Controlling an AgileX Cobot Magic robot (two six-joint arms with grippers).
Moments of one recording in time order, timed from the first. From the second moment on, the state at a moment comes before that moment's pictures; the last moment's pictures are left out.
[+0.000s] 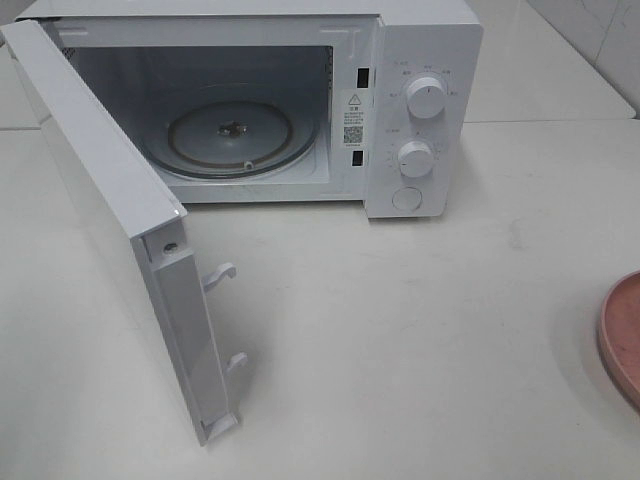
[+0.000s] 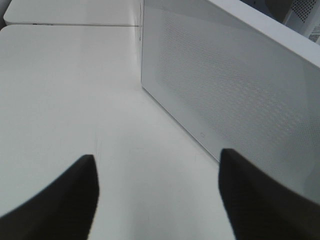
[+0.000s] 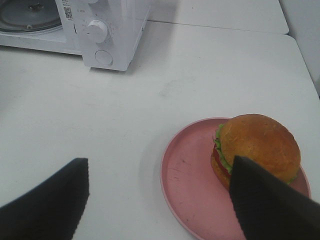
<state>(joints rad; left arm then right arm) -0.01 0.33 -0.57 -0.17 0.85 0.08 0.21 0.00 -0.50 -0.10 1.00 0.05</state>
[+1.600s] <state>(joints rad) -0.20 1.34 -0.28 0.01 -0.74 -0.06 0.21 0.00 -0.50 -0.10 1.00 0.05</state>
